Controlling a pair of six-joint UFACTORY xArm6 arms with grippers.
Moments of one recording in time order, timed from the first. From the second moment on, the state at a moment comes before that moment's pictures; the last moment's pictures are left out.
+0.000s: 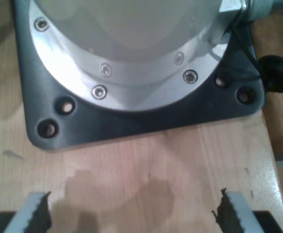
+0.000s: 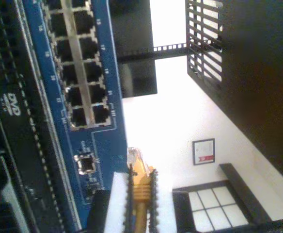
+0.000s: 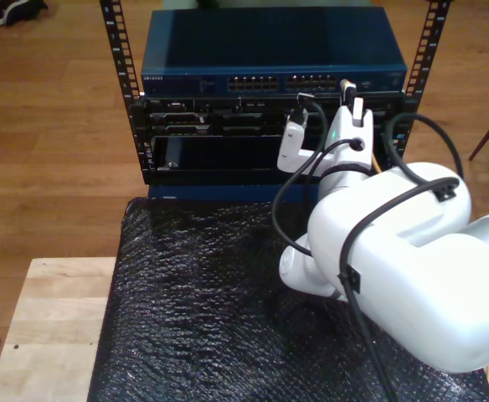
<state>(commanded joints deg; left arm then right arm) 79.7 -28.5 -6.8 0.3 63.0 -180.5 27.9 39.0 -63.4 37.5 -78.1 -98.3</state>
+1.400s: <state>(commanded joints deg) 79.7 -28.5 -6.8 0.3 63.1 -180.5 27.1 42.5 -67.7 35.0 -76.0 -101.1</state>
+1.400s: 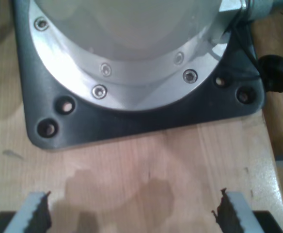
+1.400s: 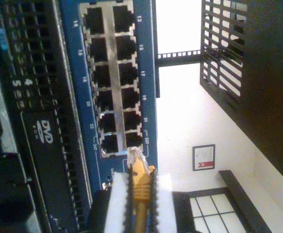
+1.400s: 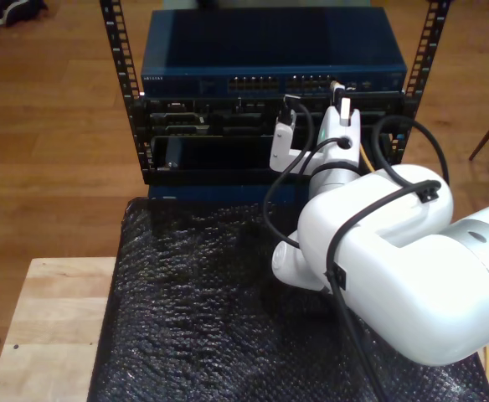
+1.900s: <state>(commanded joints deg) 79.7 -28.5 -6.8 0.3 63.0 -180.5 26.1 42.5 -68.1 33.6 -75.3 -102.1</state>
